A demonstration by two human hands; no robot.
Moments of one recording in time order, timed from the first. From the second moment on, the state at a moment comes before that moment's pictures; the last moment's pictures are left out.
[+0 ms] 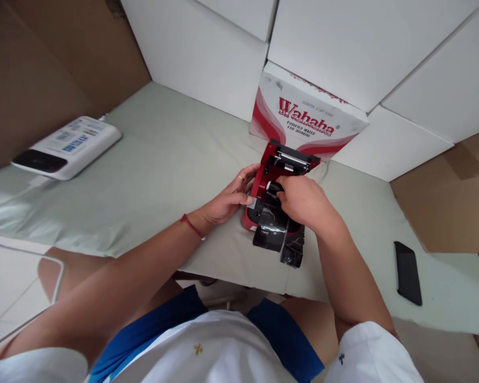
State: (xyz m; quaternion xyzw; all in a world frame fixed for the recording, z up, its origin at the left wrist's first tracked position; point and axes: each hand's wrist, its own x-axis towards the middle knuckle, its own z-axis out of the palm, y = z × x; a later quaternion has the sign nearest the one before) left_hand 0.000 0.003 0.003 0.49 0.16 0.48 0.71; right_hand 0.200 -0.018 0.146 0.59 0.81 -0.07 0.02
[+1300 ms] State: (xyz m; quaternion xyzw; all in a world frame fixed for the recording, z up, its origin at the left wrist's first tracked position) left_hand -0.019 -0.021 0.024 0.75 0.21 0.55 0.30; right_hand 0.236 -0.092 0.100 0.48 0.78 0.03 -0.39
